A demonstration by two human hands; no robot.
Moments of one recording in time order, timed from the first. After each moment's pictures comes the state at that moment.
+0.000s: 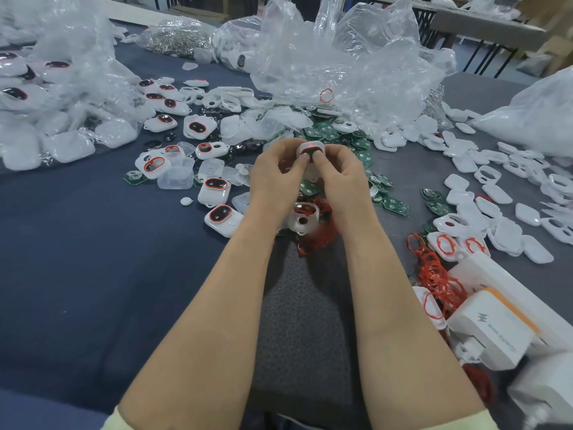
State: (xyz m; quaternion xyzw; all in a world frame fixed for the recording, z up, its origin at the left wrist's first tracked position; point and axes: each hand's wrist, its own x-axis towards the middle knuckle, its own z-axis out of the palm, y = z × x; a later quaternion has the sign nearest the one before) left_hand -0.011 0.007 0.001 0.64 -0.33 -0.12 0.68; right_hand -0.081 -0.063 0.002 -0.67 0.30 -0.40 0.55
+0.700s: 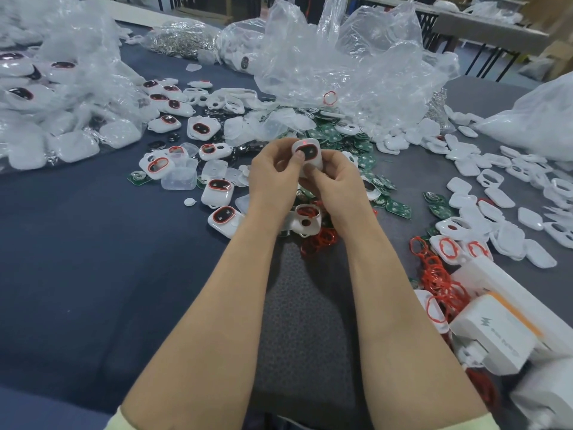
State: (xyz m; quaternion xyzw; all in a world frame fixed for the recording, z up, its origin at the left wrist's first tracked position) left_hand -0.009 0.008 0.001 0.62 -0.26 -0.14 0.73; right_hand -0.080 -0.059 0.002 -0.67 0.27 -0.34 0.61
